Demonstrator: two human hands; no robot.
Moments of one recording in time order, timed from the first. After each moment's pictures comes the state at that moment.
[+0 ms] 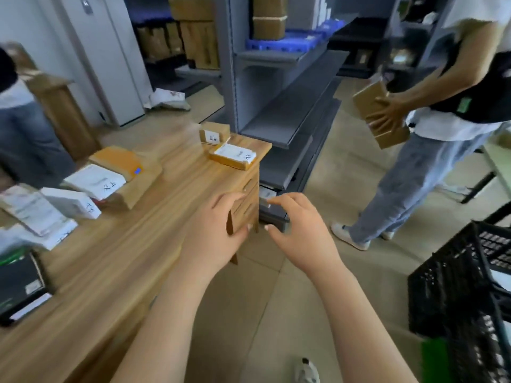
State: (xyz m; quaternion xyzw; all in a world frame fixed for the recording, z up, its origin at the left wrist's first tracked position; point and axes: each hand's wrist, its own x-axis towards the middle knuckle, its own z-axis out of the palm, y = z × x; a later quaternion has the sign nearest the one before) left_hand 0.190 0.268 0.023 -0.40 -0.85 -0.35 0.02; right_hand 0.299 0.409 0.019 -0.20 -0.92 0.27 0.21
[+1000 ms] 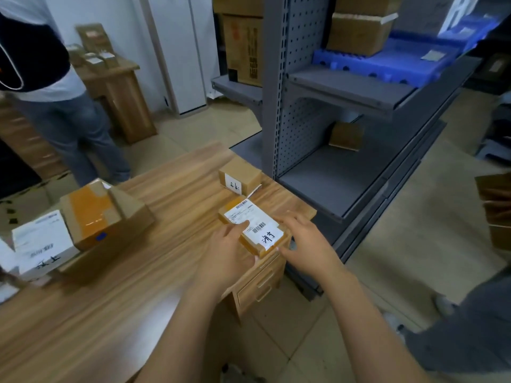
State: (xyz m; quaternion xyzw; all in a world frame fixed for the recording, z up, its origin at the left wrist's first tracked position) left_hand -0.134 0.551 -0.055 -0.19 -0.93 -0.32 -0.07; right_hand -0.088 0.739 -0.042 -0.05 -0.95 0.29 0.00
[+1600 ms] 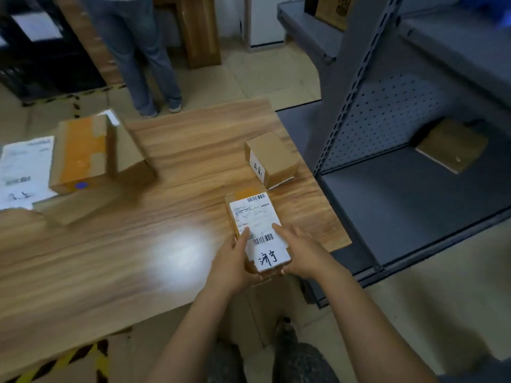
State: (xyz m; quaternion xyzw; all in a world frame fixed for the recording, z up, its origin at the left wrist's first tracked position) left_hand -0.216 0.629 -0.175 0.04 -0.92 -0.34 -0.20; right_hand -0.260 0.814 -0.162 0.10 -0.93 0.19 -0.30
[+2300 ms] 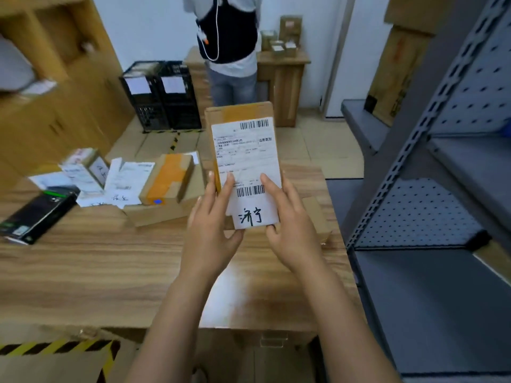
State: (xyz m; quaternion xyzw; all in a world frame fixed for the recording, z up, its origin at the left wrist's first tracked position) left_hand -0.233 0.604 -0.020 0.10 -0.91 -0.28 0.28; right_hand -0.308 0.749 -0.013 0.31 -0.85 0.43 0.02
